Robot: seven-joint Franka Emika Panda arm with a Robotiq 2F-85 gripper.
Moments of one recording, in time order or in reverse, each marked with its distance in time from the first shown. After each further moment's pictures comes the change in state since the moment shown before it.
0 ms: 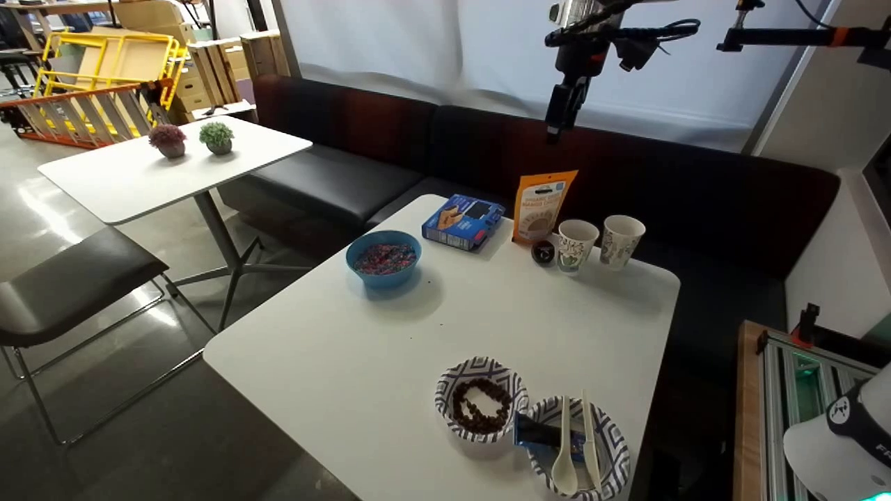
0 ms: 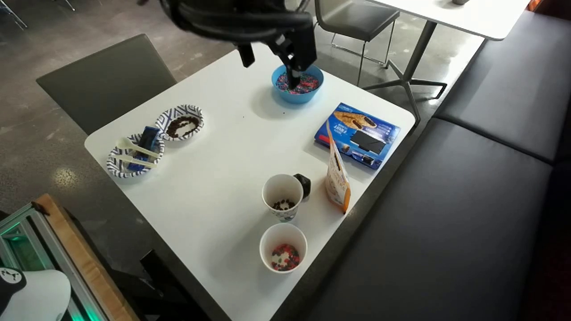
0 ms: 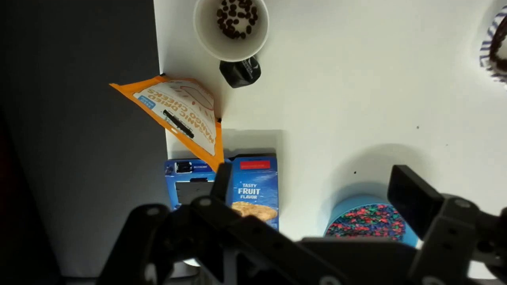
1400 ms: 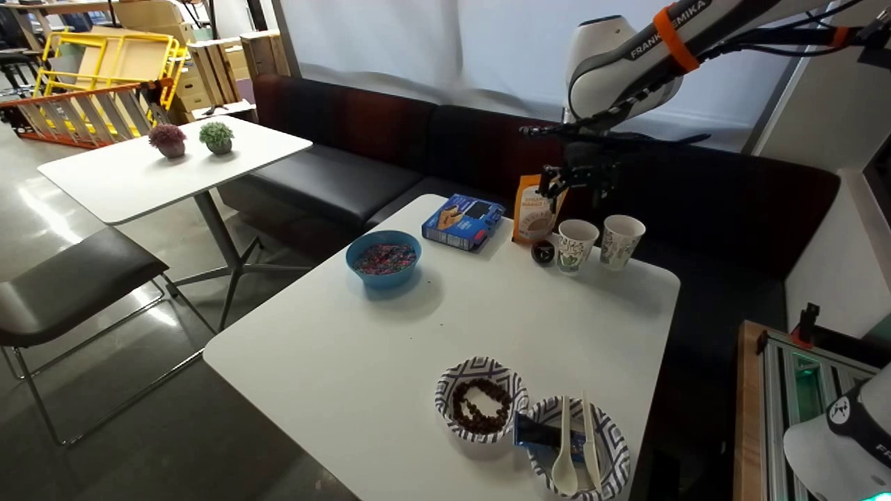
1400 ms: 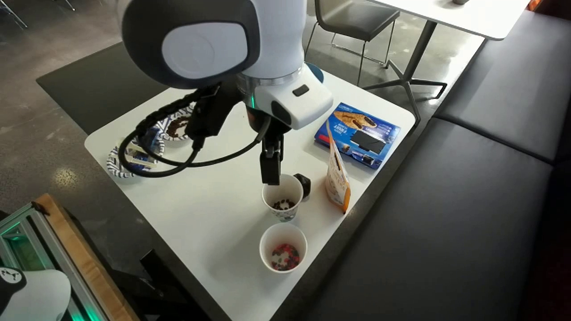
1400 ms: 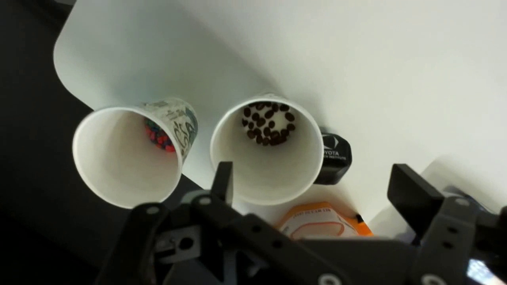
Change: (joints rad) arm -0.071 0.196 -0.005 -0.159 -0.044 0.195 0.904
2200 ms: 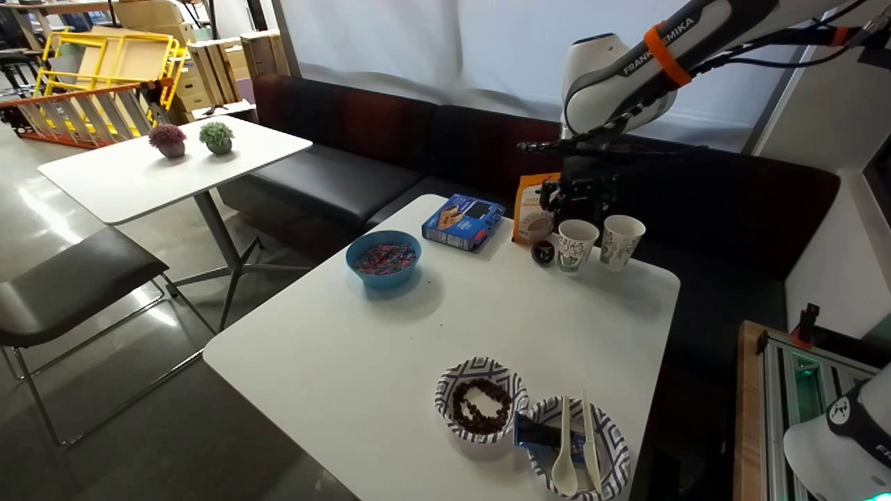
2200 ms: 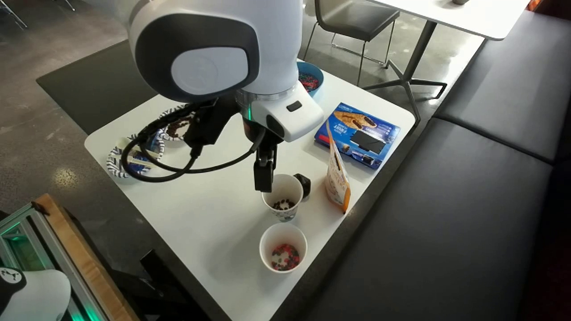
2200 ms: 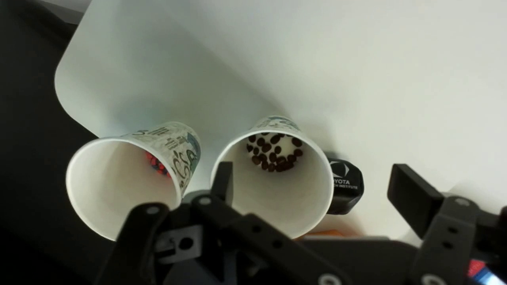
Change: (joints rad) arm 0.005 0.031 0.004 -0.016 0.006 0.000 0.015
